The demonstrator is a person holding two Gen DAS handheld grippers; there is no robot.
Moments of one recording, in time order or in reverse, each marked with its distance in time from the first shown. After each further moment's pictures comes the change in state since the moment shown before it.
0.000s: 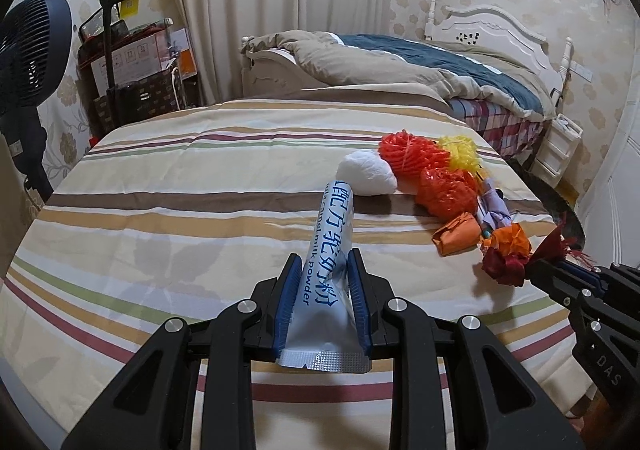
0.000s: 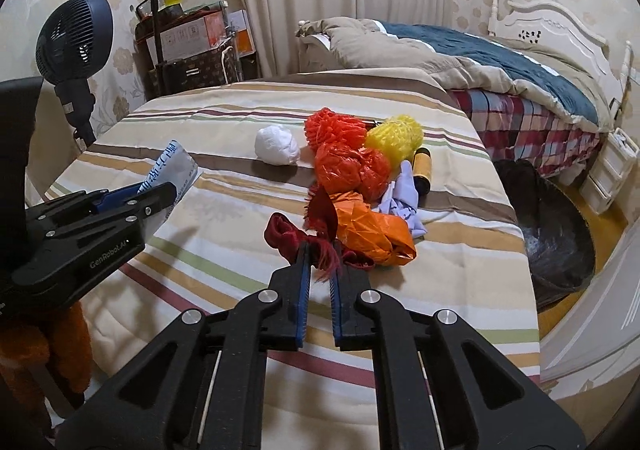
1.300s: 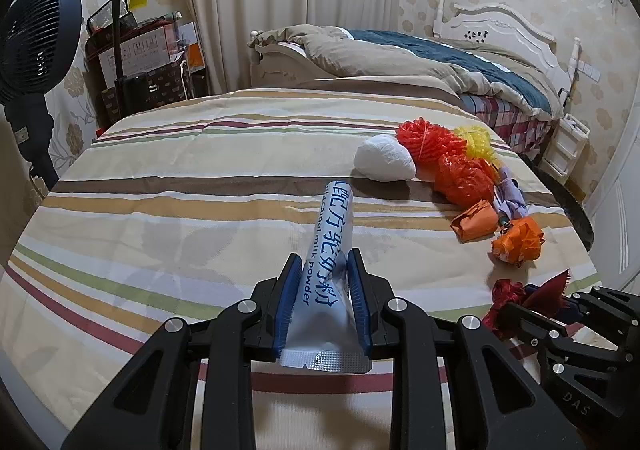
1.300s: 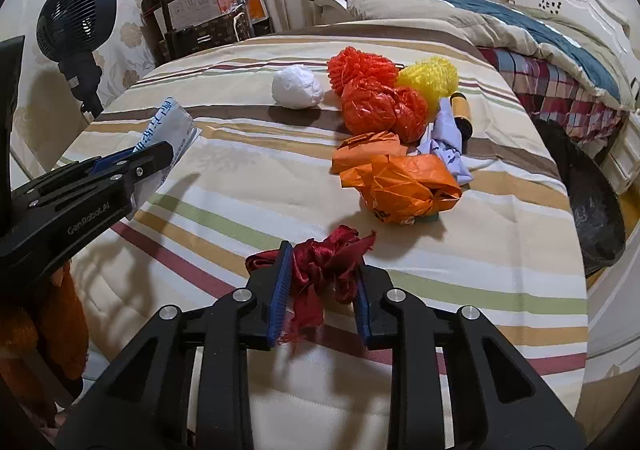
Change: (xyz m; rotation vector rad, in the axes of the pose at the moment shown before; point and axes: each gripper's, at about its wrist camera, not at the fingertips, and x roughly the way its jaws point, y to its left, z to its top) left arm 0.004 0.010 -0.015 -0.020 0.009 0.025; right arm 0.029 0.011 -0.021 0.006 0.126 0.072
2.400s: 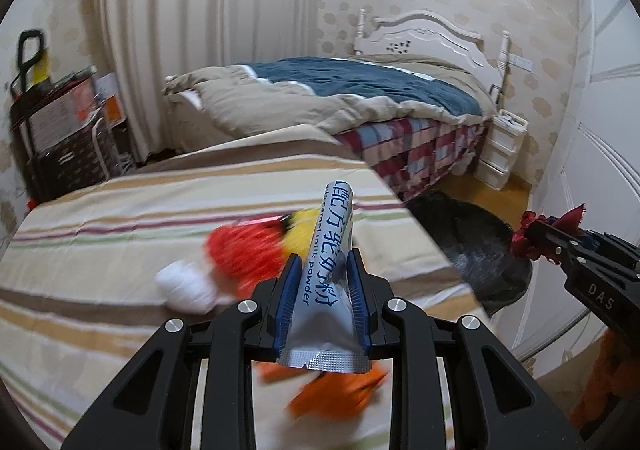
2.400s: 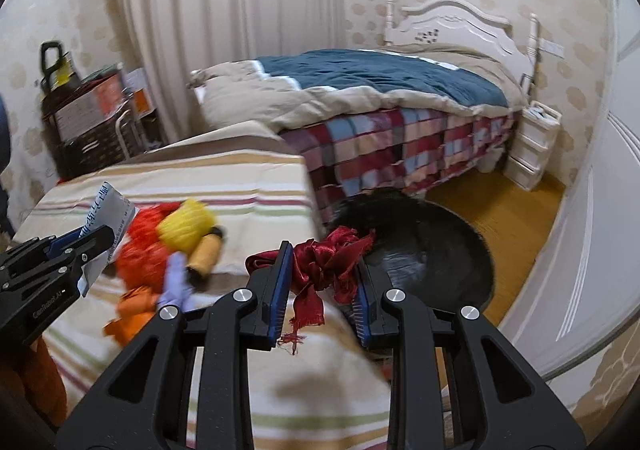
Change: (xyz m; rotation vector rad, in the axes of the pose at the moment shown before) left arm 0.030 -0.160 0.086 0.155 -0.099 -0.210; right arm -0.070 -0.187 0.054 0.231 -0.268 -0.327
